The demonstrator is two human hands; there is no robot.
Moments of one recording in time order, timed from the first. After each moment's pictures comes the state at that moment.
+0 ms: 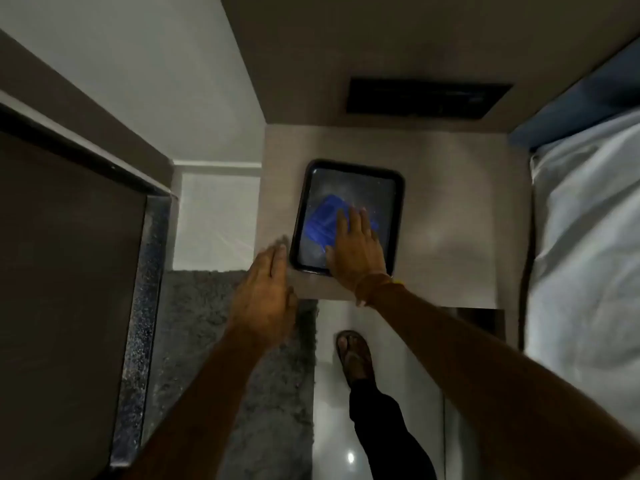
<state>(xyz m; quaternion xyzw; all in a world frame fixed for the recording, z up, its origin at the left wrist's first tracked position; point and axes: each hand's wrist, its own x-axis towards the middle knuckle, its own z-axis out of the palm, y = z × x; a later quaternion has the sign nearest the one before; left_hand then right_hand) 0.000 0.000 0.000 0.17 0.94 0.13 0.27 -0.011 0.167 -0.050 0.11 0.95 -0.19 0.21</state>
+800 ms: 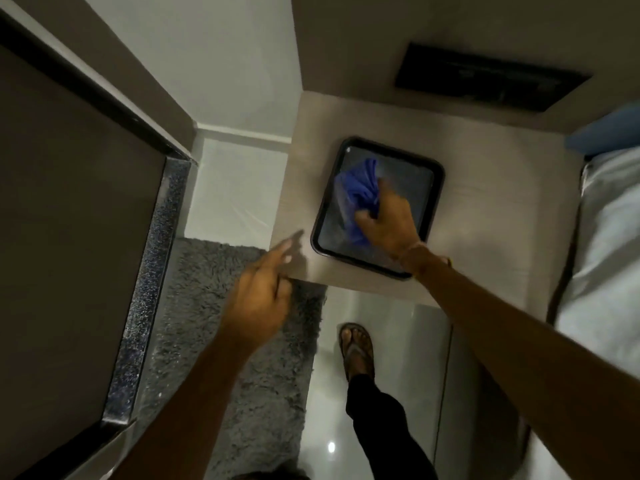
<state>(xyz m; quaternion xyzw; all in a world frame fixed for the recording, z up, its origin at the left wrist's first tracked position) 0.016 -0.034 0.003 0.05 0.92 0.34 0.21 -0.041 0.182 -0.034 0.15 0.87 -0.46 0.09</state>
